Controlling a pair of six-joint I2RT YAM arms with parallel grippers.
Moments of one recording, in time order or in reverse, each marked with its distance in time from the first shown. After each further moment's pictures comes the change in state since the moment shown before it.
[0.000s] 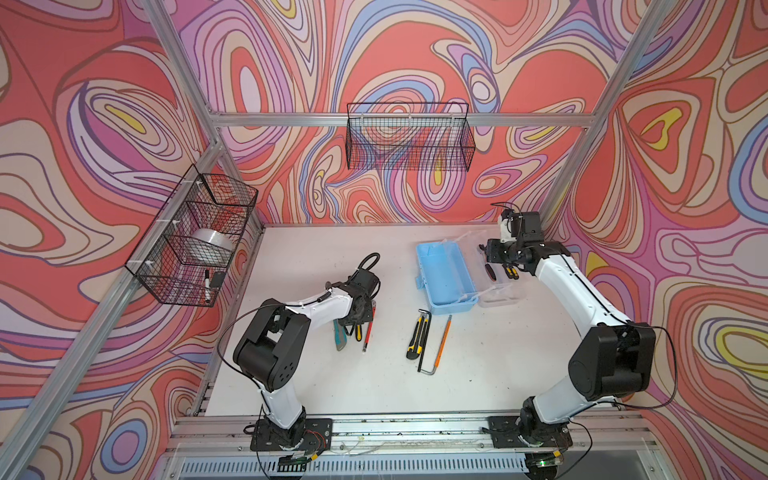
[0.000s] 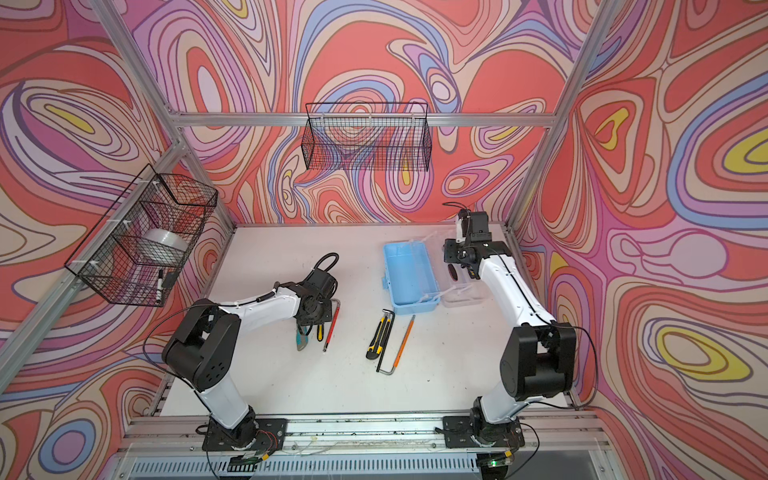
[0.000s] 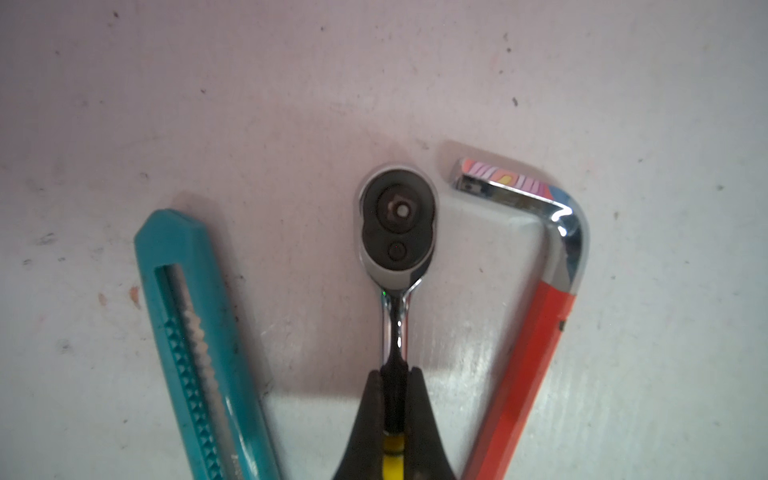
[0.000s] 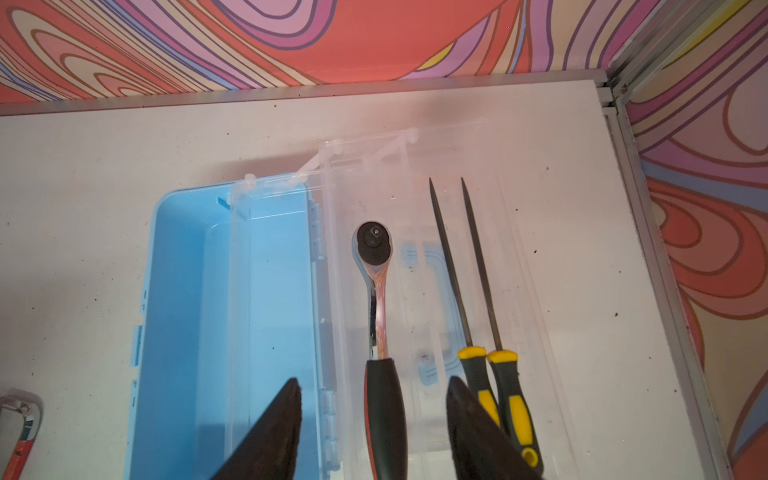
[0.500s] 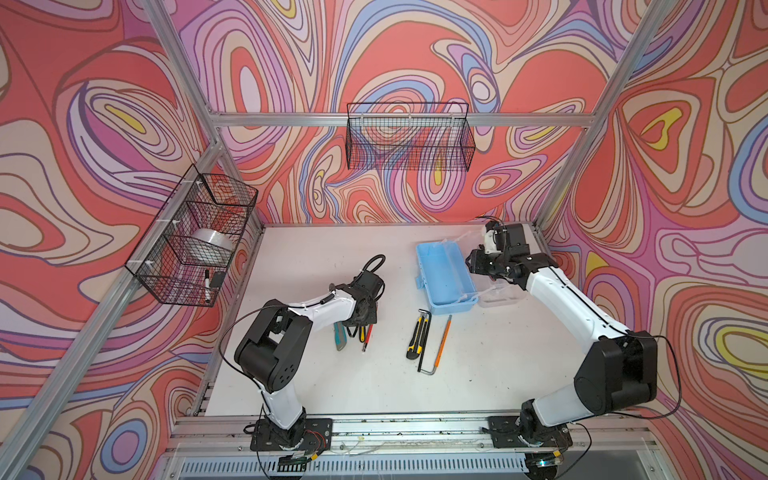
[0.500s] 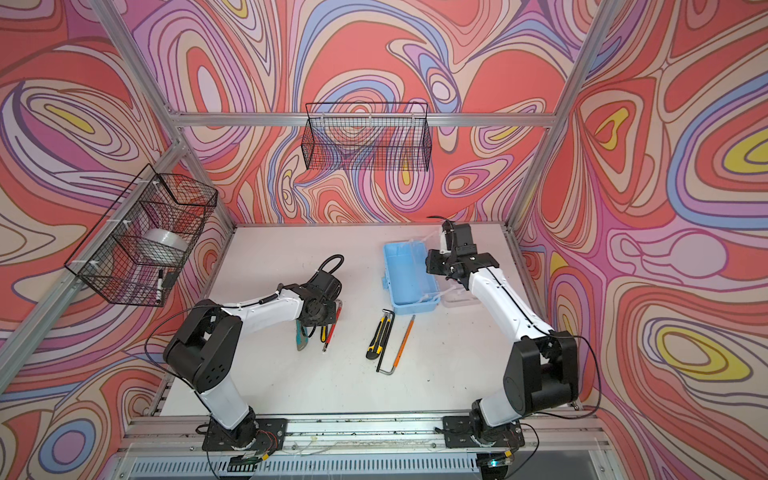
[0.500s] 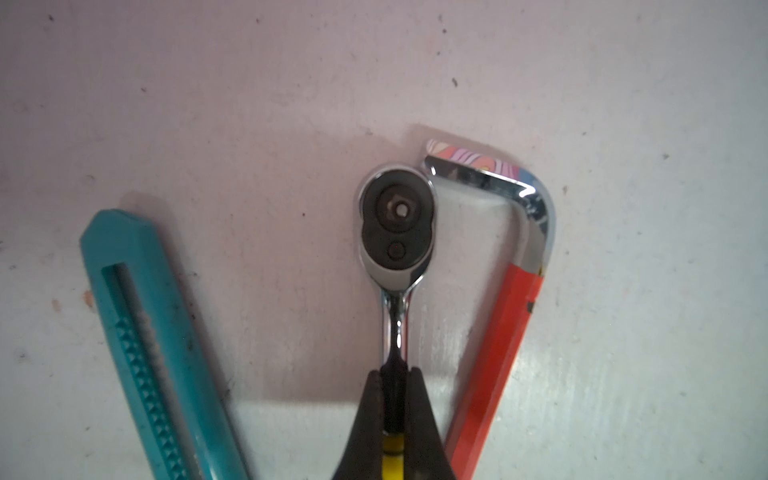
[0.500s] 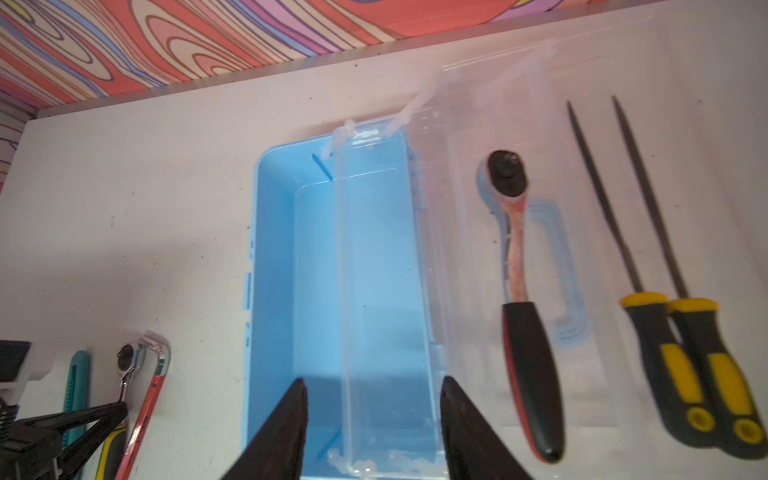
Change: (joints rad) left arm -0.041 -0.004 -0.010 0.026 0.005 0.016; right arm 0.156 -0.070 -0.119 0.054 -0.076 0.167
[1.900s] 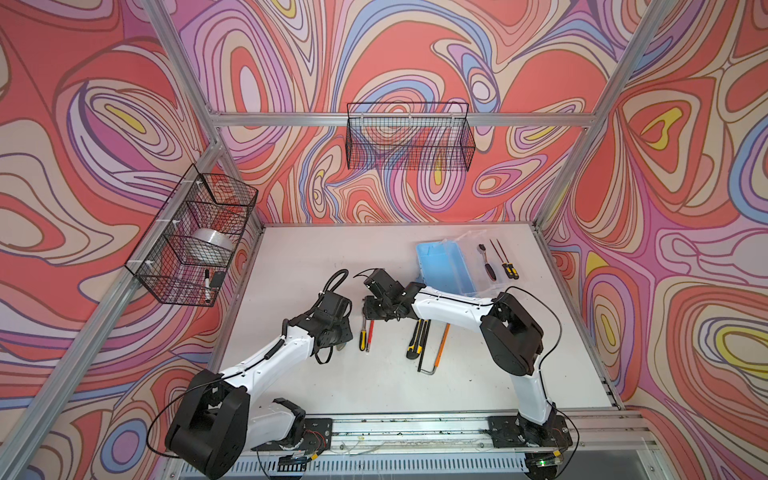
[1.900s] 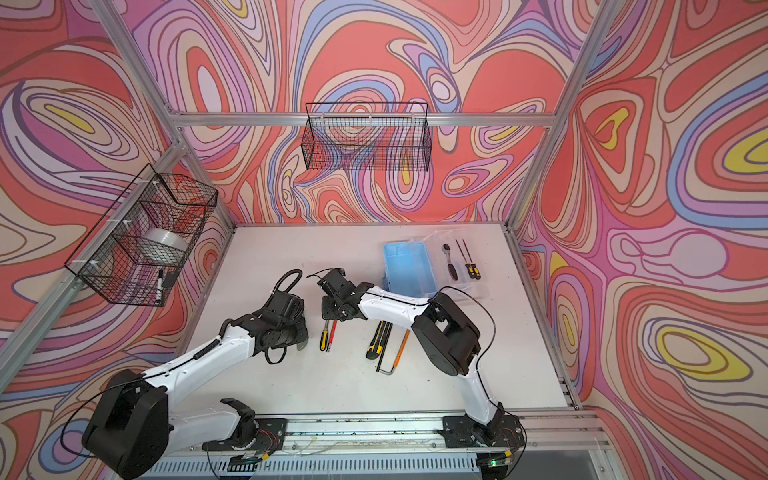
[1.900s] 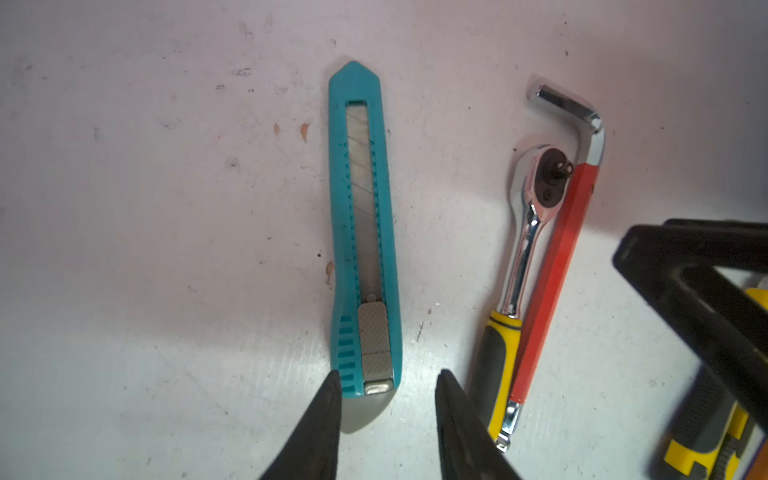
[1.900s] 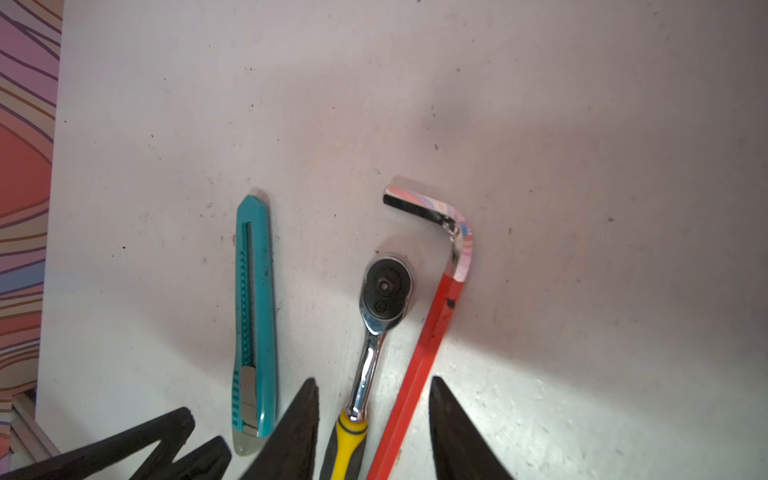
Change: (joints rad) left arm 0.114 -0.523 -0.377 0.010 0.052 -0.099; right arm 0.675 0.576 0.290 0.130 0.063 0.484
